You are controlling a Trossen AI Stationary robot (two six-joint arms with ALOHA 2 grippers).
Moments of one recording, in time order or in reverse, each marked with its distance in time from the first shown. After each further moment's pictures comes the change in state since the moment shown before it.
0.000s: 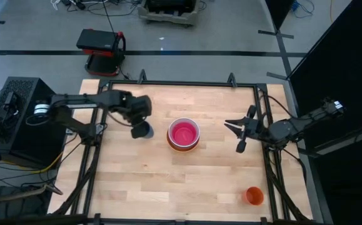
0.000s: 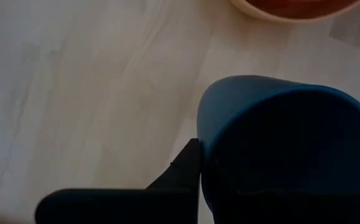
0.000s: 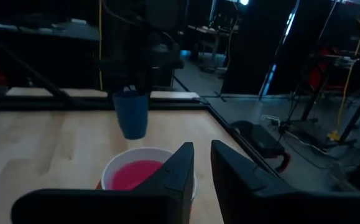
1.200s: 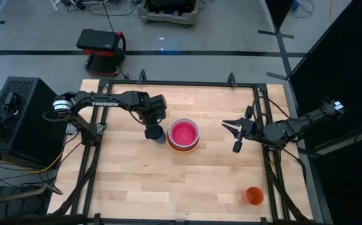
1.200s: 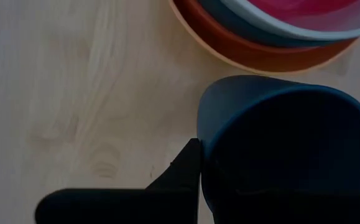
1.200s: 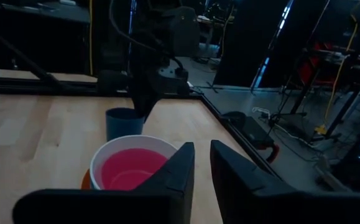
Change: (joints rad) left arm 0.104 0.211 -0.001 0.257 0.209 0.171; right arm -0.023 0.034 -0.015 0.037 0.006 -0.045
